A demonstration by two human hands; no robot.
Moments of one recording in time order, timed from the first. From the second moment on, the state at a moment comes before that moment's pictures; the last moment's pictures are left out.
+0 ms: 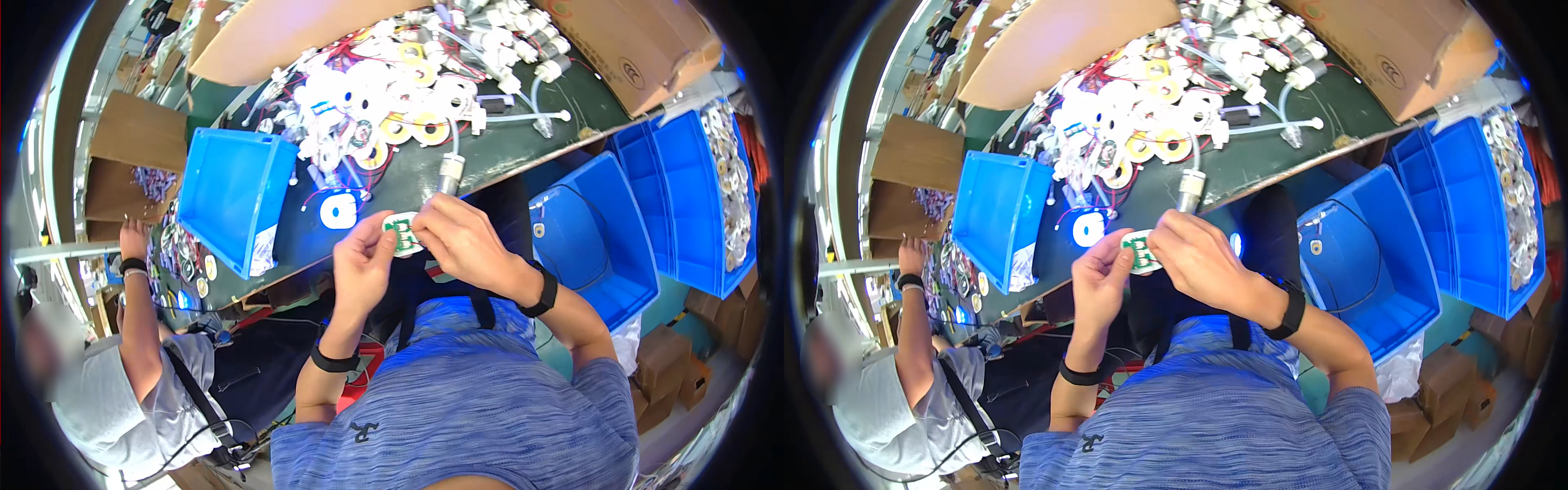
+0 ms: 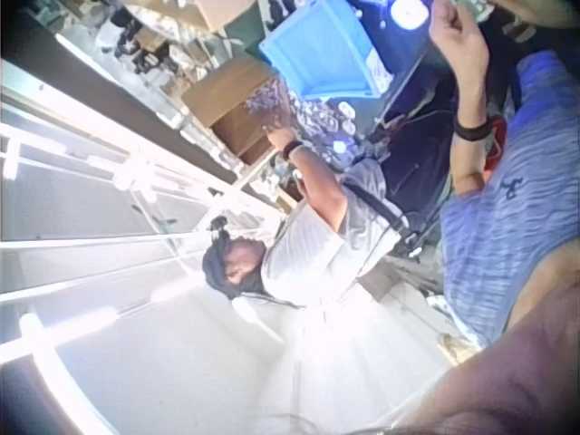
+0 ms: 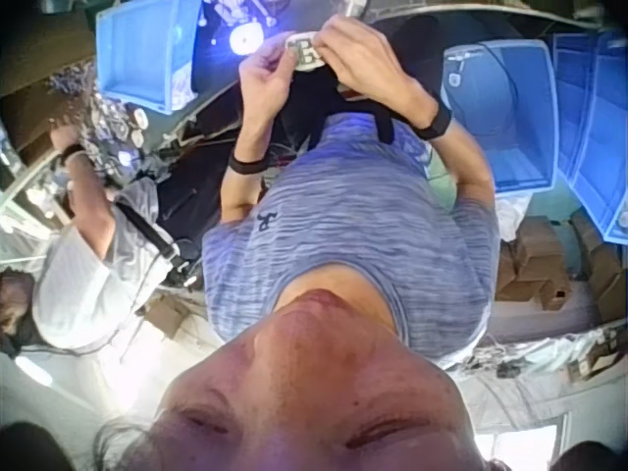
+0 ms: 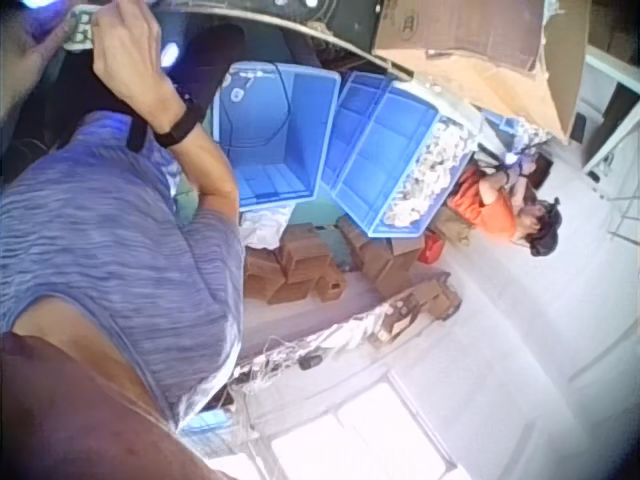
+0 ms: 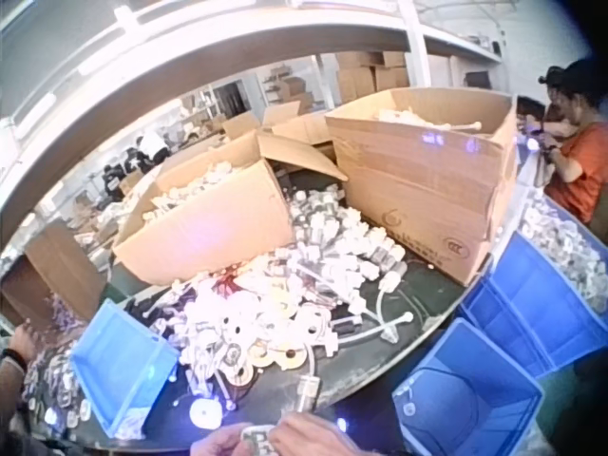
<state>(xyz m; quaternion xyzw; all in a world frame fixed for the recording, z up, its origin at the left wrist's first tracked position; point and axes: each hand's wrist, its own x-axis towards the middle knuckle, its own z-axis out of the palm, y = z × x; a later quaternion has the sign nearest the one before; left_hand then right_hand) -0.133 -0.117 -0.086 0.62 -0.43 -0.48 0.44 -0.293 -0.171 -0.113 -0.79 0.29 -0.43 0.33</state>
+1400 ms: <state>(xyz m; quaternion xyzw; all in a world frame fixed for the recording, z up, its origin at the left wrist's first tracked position) -0.127 -0.086 -0.142 0.49 -0.30 -0.59 0.57 -0.205 -0.251 -0.035 -0.65 0.27 -0.20 0.68</state>
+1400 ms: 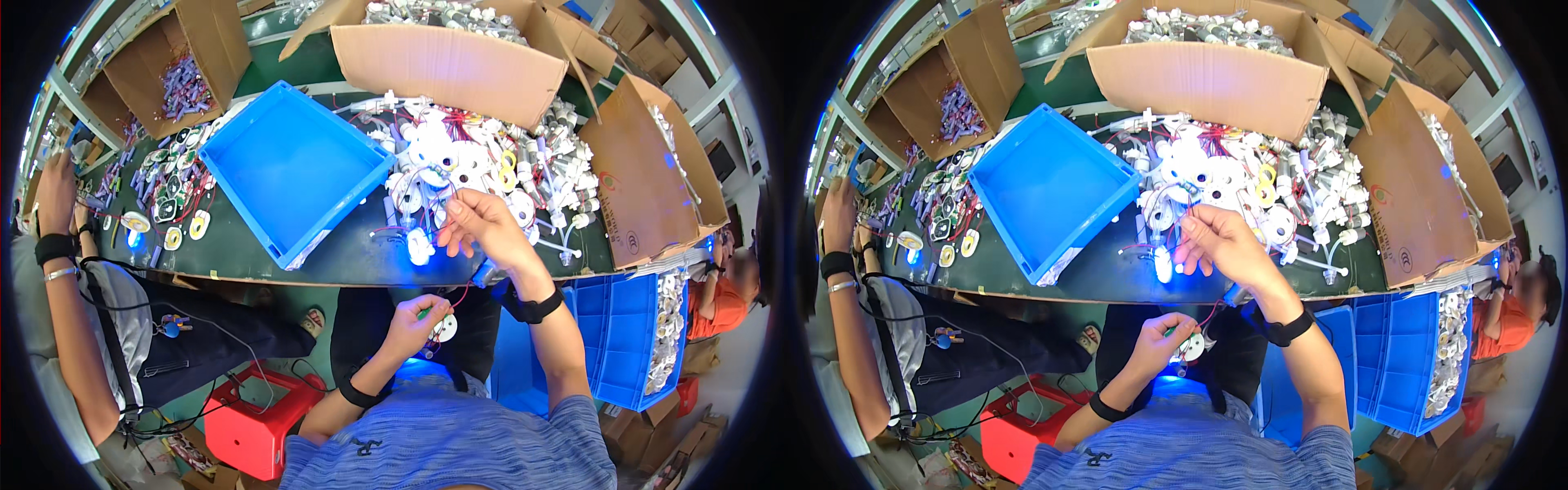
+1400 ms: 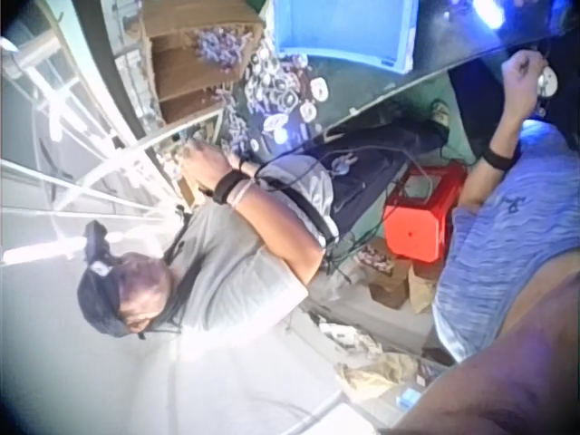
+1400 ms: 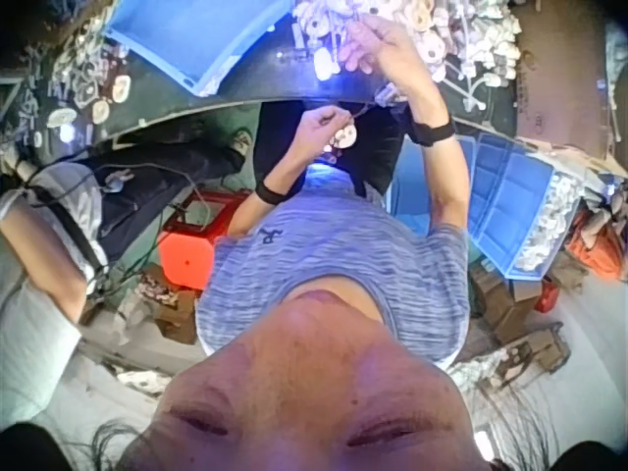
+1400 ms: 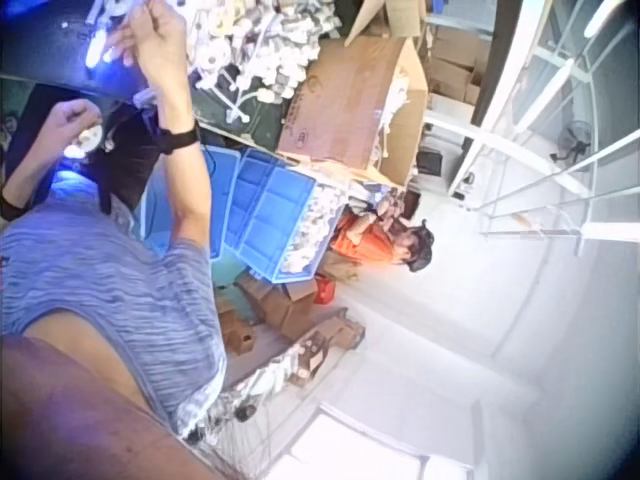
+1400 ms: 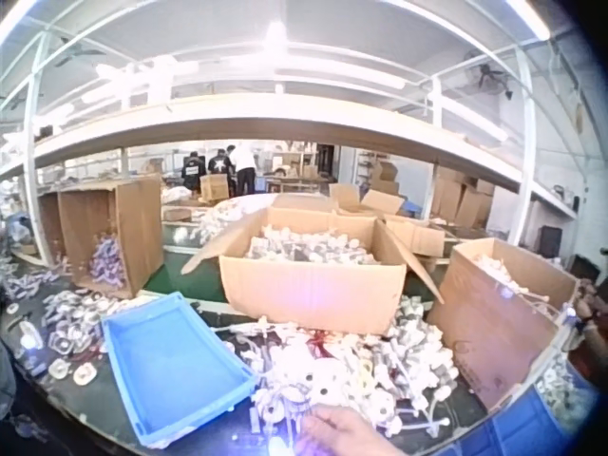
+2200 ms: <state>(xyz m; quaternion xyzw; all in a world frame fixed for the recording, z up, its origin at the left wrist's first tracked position) -0.129 -0.088 -0.138 0.46 -0.31 -0.63 0.54 -0.123 -0.390 0.095 -0.75 0.28 -0.27 0.54</state>
